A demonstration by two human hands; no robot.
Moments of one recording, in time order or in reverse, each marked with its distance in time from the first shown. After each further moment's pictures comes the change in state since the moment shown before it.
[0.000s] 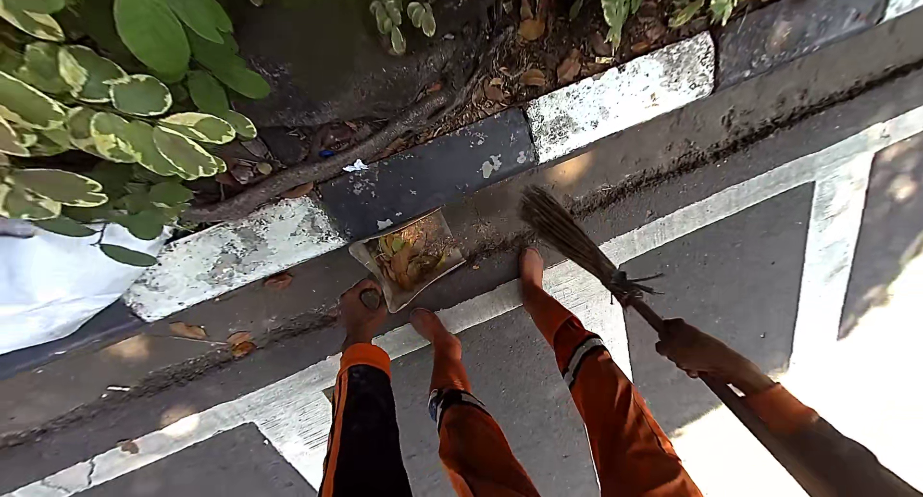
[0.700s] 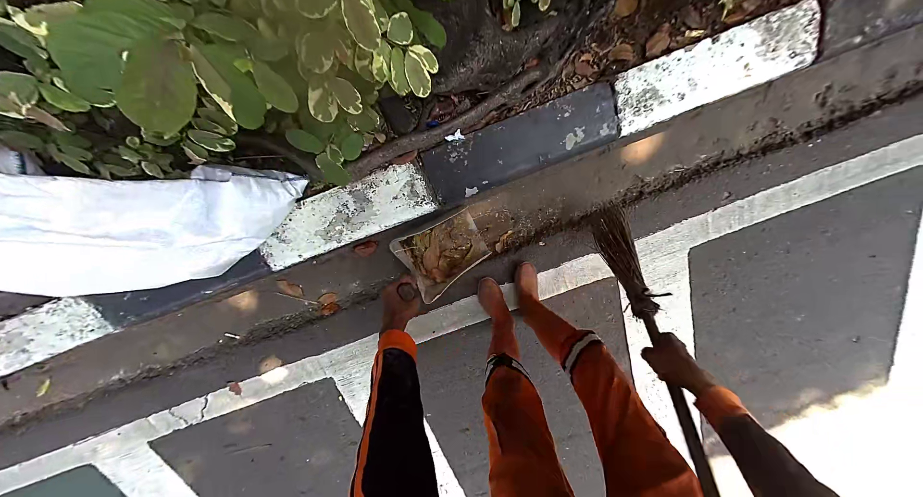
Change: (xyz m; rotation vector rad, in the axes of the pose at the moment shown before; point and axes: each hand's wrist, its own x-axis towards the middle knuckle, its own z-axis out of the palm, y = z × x) left_hand -0.070 -0.157 -0.105 -0.077 0.040 0.073; right_hand -0.028 -0.029 0.251 0.039 0.131 0.008
